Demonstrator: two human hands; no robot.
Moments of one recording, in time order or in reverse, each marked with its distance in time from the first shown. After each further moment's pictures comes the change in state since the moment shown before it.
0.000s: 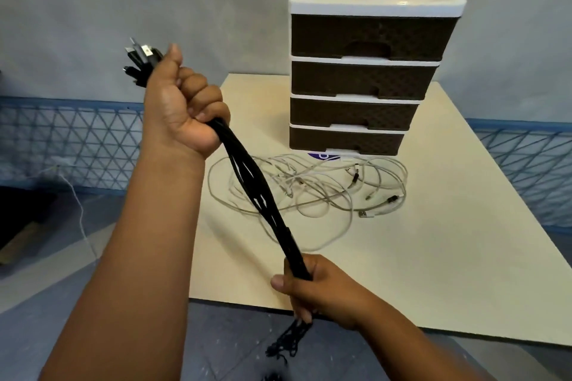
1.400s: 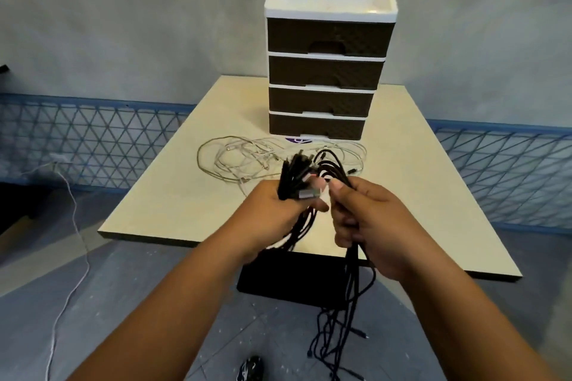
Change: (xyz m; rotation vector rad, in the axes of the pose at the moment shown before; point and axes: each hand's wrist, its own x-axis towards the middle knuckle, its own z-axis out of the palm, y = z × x) left_hand -0.196 -0.132 0.010 1.211 -0.233 -0.213; right_hand -0.146 -0.078 -0.002 0.182 0.412 -0.139
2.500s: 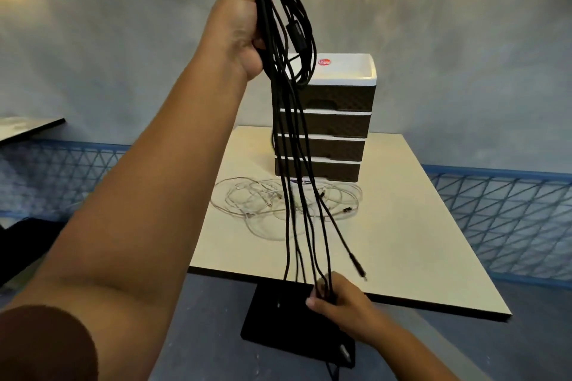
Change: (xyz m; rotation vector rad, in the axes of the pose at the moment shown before) left_hand 0.031 0.222 -0.052 -0.592 0.377 0.524; right_hand 0.008 0.126 -0.057 -0.733 -0.142 -0.059
